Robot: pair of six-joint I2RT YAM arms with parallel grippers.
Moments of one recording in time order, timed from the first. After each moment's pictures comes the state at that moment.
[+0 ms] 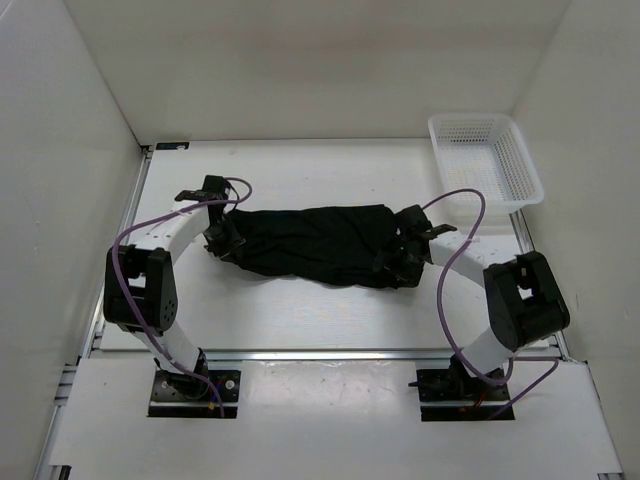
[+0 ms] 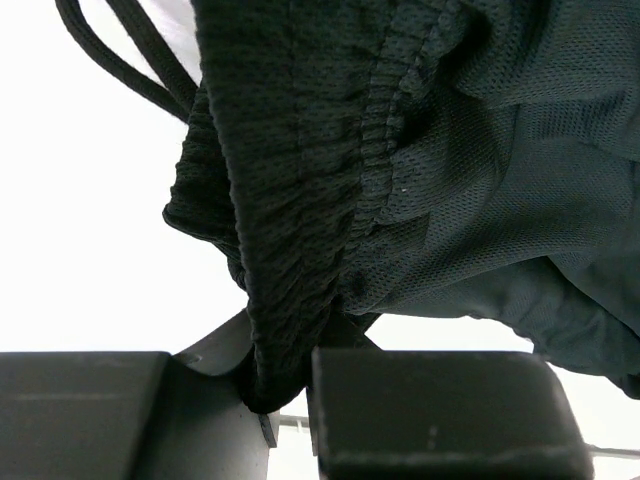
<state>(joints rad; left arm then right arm) -0.16 1.66 1.18 -0.87 0.02 -0.65 0.42 1.55 0.87 -0.52 -0.10 0.76</state>
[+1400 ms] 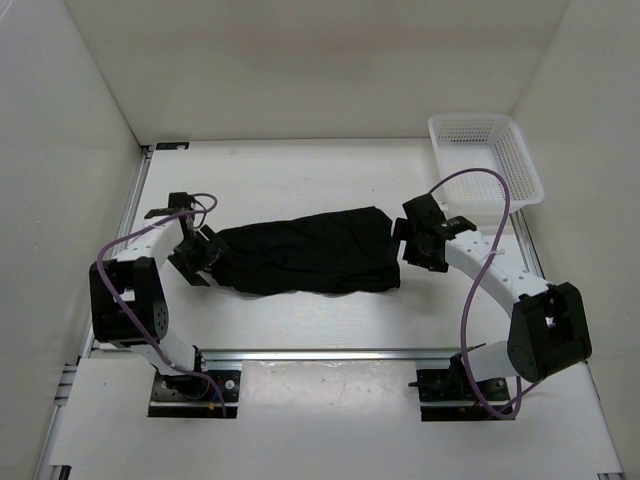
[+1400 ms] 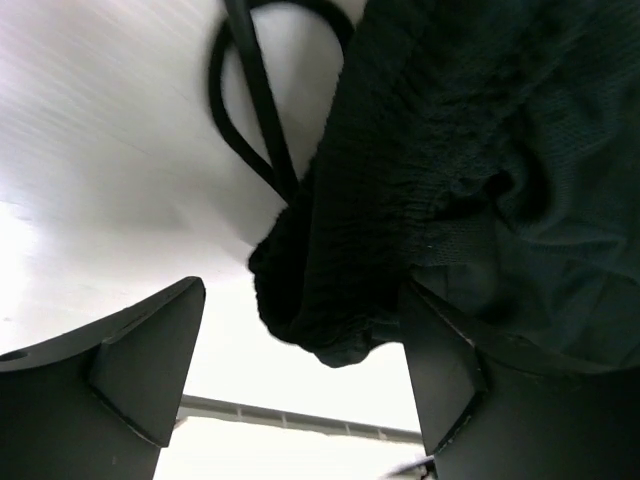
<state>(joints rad) 0.07 1.57 1.02 -0.84 0.08 -0.69 0.43 1.39 0.96 -0.71 0.21 0.58</state>
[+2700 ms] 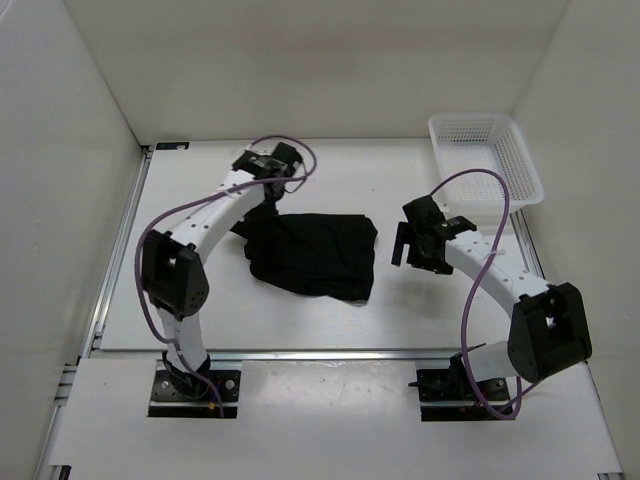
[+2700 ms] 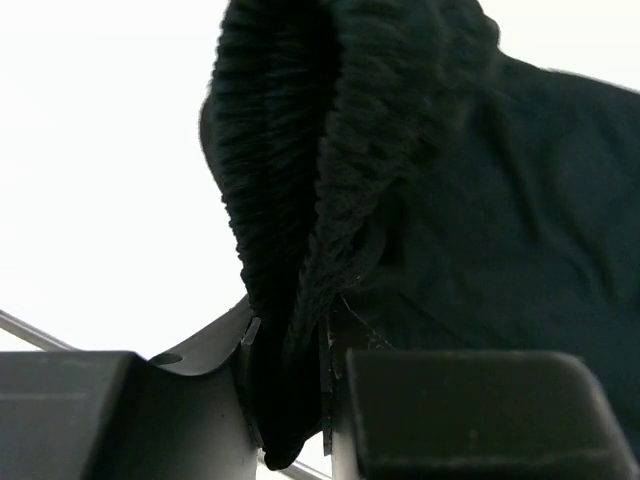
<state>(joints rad) -0.50 1.84 1.73 -1.20 -0.57 -0.64 0.43 1.39 0.96 -0.77 0.26 0.55</state>
